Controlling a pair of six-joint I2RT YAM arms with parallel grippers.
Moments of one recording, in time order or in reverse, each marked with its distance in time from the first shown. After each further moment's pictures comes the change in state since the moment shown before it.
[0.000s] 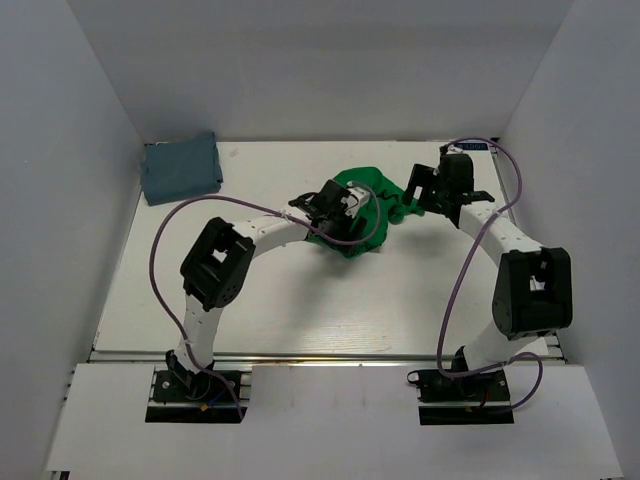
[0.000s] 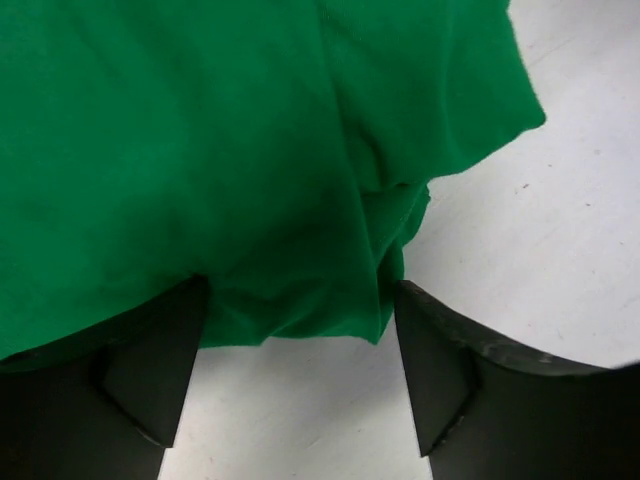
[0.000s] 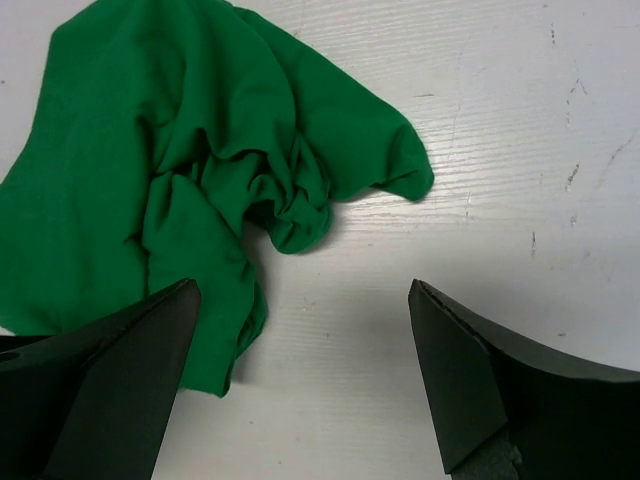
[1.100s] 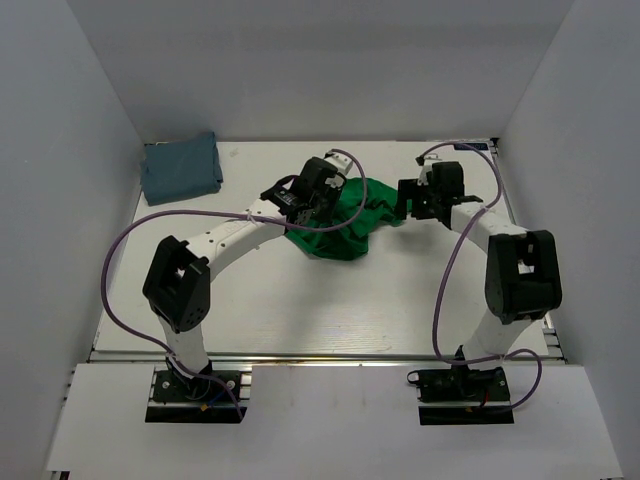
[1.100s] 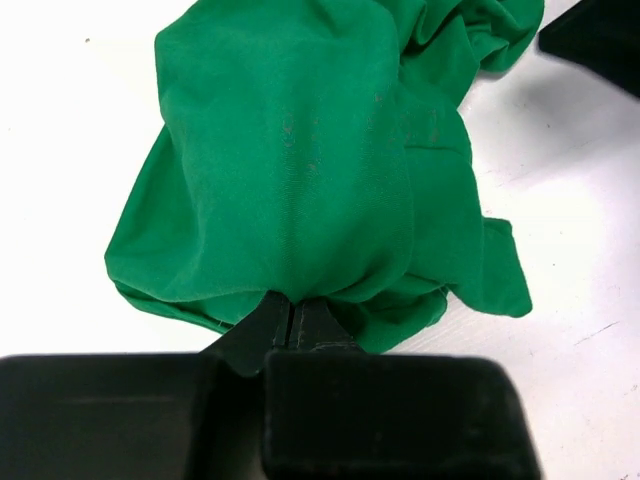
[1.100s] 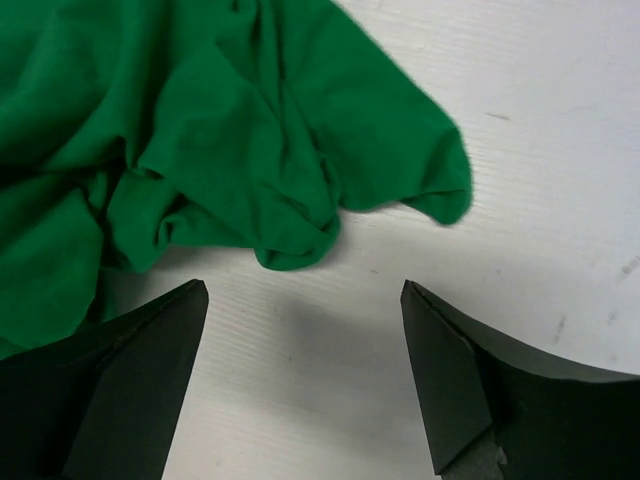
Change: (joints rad) left arm -0.005 -0.263 0.000 -0.061 -0.266 -0.054; right arm 0.003 0.126 -0.021 0.102 -0.140 -0.285
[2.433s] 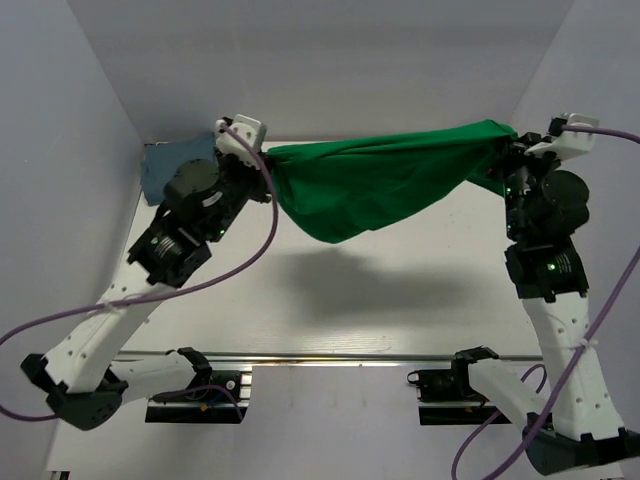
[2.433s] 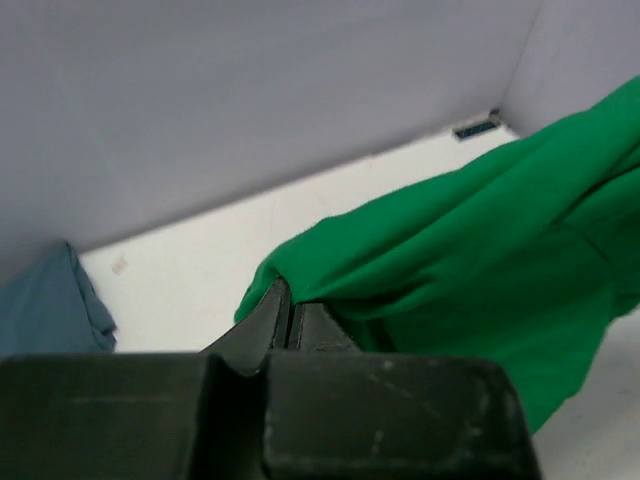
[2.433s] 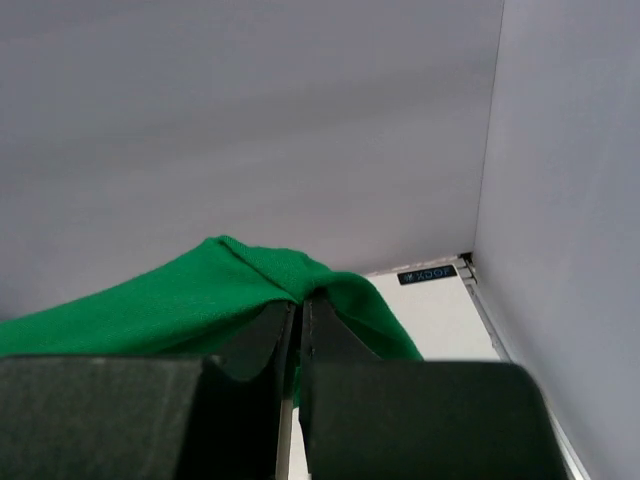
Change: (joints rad) left arm 0.000 -0.671 -0.089 0.080 -0.149 0.163; right arm 0.042 -0.814 0.125 -0.025 0.463 0.072
